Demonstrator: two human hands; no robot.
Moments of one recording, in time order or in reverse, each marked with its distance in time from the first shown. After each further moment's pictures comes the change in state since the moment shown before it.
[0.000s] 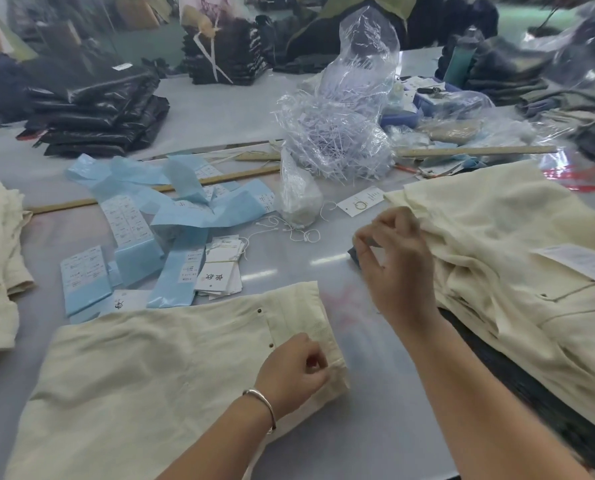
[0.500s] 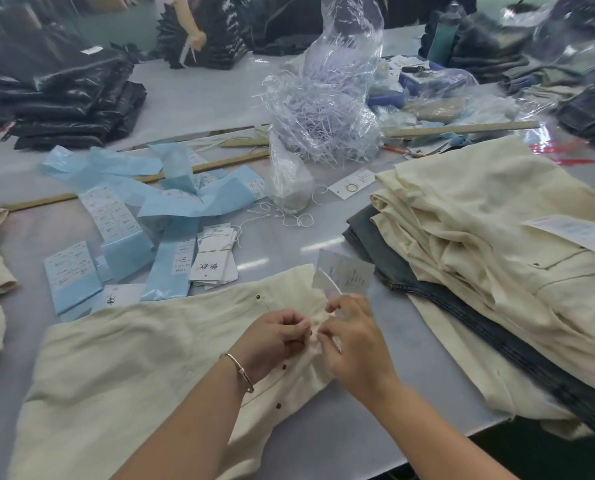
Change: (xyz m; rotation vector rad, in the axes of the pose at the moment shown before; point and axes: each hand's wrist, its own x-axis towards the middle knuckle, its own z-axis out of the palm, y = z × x) left_hand 0.009 -0.019 -0.027 -1.090 -0.199 -0.310; right_hand -0.125 -0.016 0.032 0.030 -0.374 0.102
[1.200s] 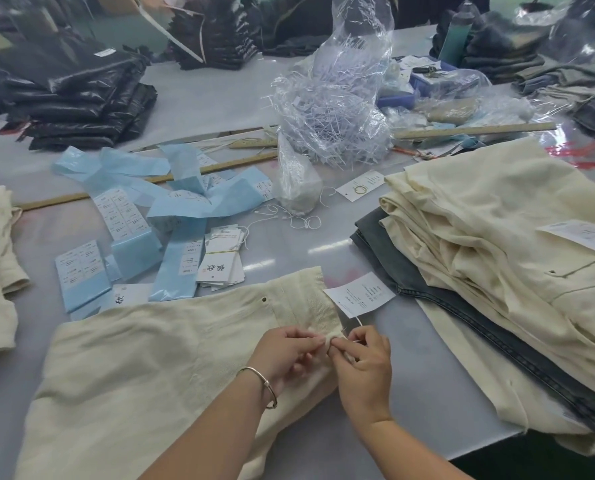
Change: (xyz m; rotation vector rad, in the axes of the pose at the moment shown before) left_hand 0.002 -0.015 0.012 -0.071 0.245 -0.162; right_hand -0.029 0.005 0.045 0.231 0.272 0.508
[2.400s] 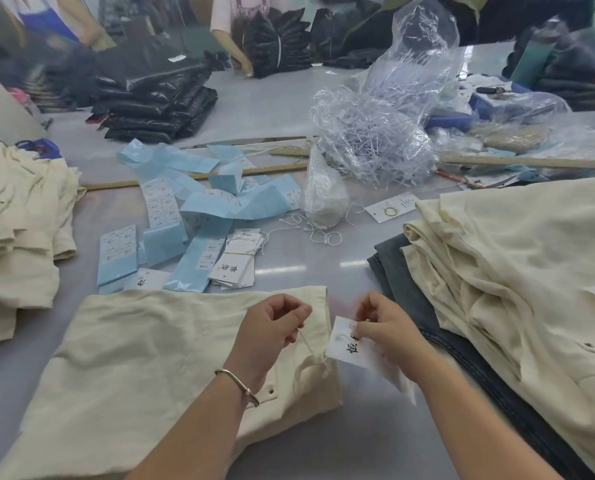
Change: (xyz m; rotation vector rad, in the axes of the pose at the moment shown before) left_hand -0.021 0.042 0.028 0.042 0.242 0.540; right_hand 0.142 -0.001 -0.049 0.187 -0.823 0.228
